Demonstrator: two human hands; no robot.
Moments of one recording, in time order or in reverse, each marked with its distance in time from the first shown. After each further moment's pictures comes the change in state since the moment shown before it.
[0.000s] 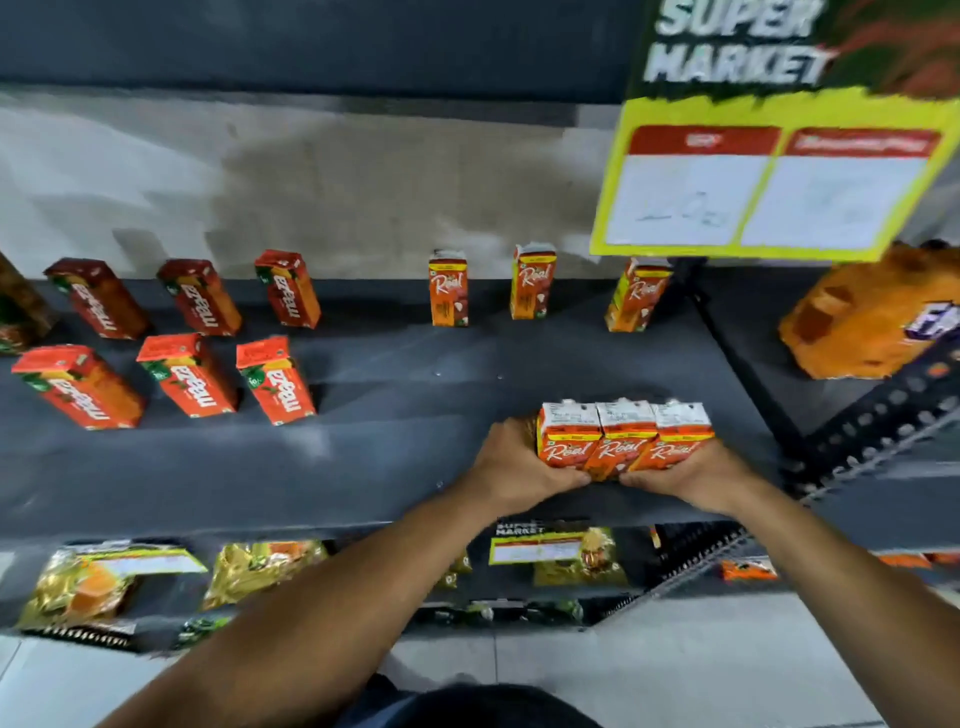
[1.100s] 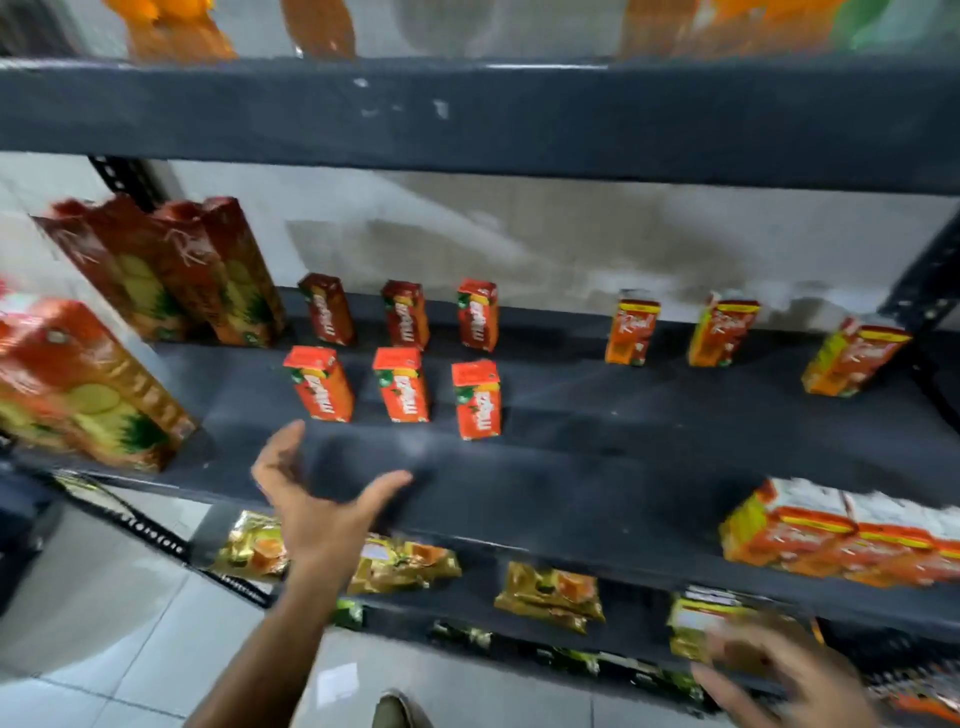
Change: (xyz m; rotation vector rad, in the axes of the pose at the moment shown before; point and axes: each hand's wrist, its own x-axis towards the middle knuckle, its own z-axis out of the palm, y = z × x) left_hand -0.153 -0.094 -0.249 -0.052 1.084 0.167; right_hand -0.095 -0.061 0.135 -0.021 0.125 -0.327
